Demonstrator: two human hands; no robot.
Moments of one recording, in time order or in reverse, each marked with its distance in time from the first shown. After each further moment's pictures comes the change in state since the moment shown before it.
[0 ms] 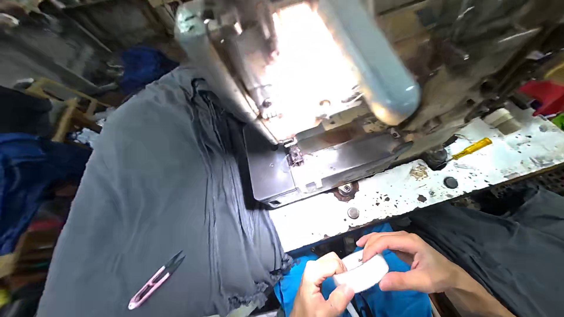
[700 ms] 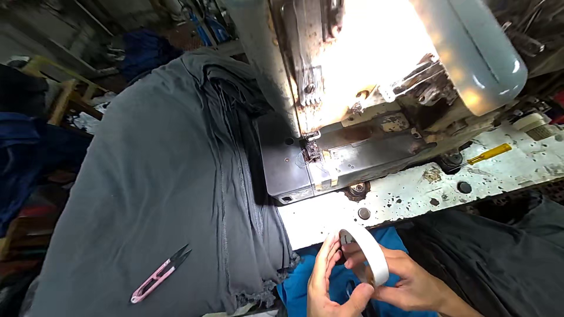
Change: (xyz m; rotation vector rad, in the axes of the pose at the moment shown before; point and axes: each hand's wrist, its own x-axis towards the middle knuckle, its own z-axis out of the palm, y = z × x) left_hand -0.018 0.011 0.028 0.067 0.446 -0.171; right_hand -0.004 0.024 0.038 -0.189 0.025 -0.057
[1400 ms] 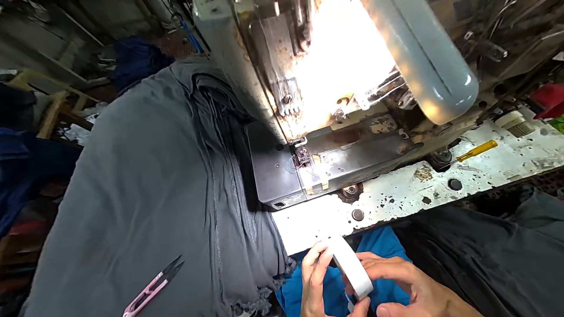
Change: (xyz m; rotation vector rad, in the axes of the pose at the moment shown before) left_hand 0.006 -0.023 -0.010 0.168 -0.081 0.357; right_hand -0.004 -0.015 -0.007 0.198 -0.066 0.039
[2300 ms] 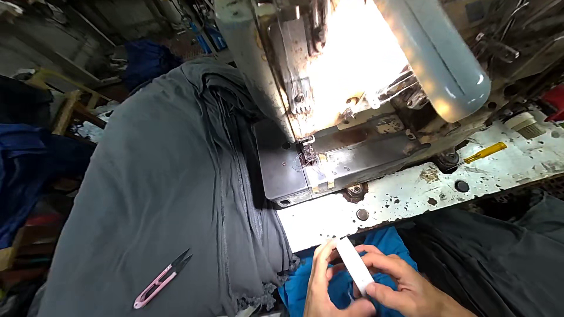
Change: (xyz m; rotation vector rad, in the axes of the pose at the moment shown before) left_hand -0.005 0.010 -0.004 -0.087 -0.055 -0.349; right_hand 0.003 0.002 0.018 -0.108 0.146 0.160
